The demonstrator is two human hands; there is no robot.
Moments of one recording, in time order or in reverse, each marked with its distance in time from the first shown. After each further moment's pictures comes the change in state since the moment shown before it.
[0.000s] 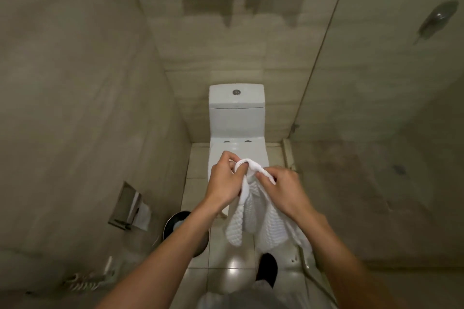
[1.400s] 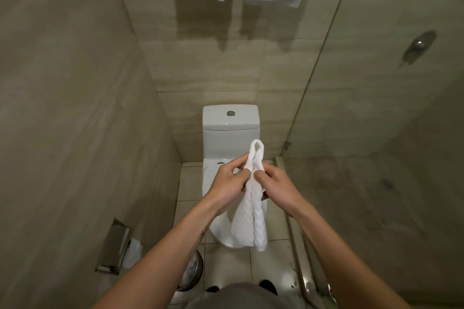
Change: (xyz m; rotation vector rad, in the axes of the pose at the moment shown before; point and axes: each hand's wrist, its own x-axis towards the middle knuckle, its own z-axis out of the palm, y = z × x) left_hand 0.076 0.040 -0.032 -0.313 -0.329 0.047; right_hand 0.081 -0.064 -0.014 0.637 -0.169 0.195
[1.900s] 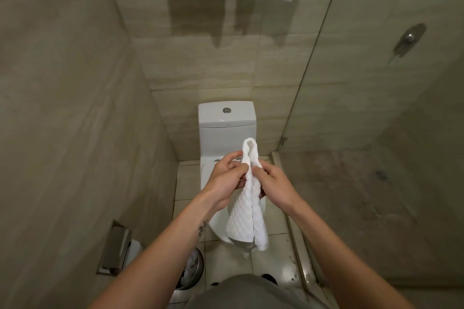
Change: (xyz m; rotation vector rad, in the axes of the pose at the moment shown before) left_hand 0.011 -0.017 -0.010 -0.271 0.049 -0.180; right_hand -0.001 0.009 0.016 0.039 0.059 0.007
